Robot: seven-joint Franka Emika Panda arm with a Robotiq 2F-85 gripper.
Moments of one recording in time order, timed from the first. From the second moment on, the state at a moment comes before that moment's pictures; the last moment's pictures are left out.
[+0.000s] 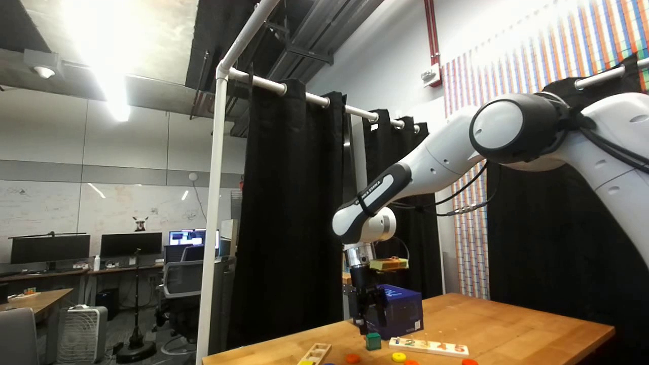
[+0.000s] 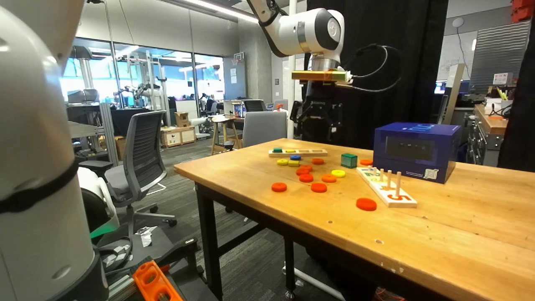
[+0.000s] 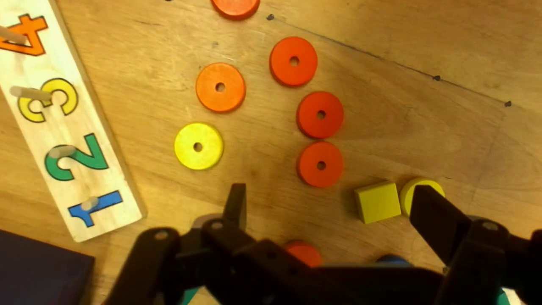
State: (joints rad) arm 0.06 0.37 0.11 -1.75 -0.04 1.89 -0.25
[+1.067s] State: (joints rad) arm 0.13 0.51 0.12 -1.74 -0.10 1.95 -0.25
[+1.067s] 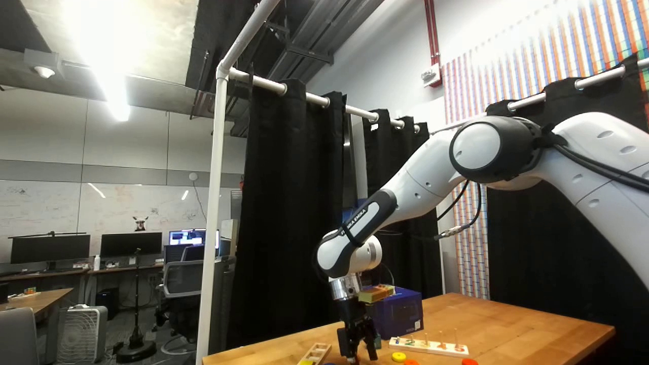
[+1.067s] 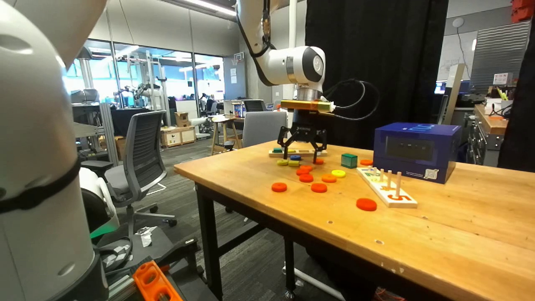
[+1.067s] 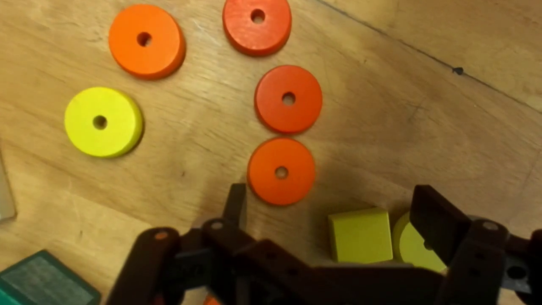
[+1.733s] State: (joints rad) arm 0.14 0.54 0.12 -1.71 -0.11 1.95 -0.25
